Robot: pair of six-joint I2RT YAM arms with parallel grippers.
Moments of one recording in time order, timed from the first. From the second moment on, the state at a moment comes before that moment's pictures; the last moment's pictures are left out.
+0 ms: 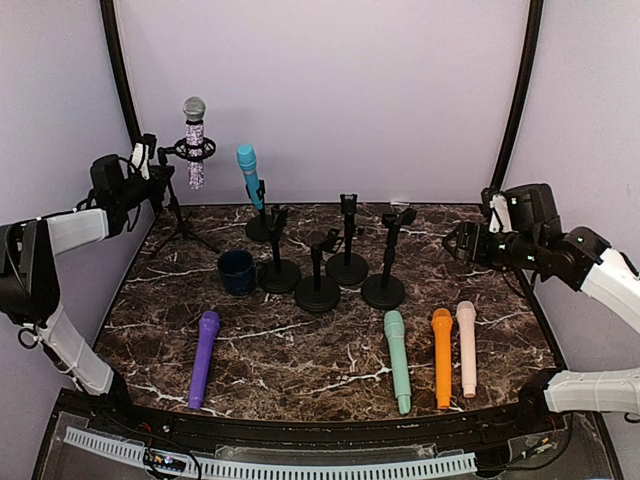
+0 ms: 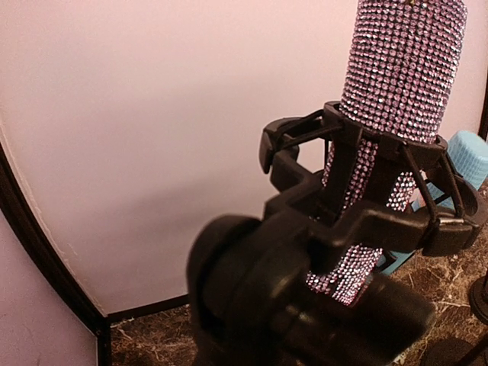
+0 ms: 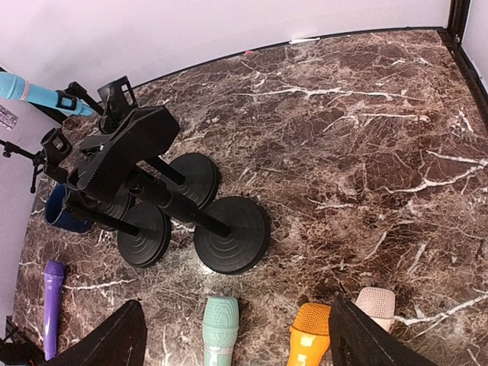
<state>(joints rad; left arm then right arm) 0.10 1.61 1.12 0.40 0.43 0.13 0.51 0.95 0.93 -0.60 0.07 0.53</state>
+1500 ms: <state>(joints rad) -0.79 0.98 0.74 0.10 0.36 -0.01 0.66 0.76 0.76 -0.19 -0.34 0.56</state>
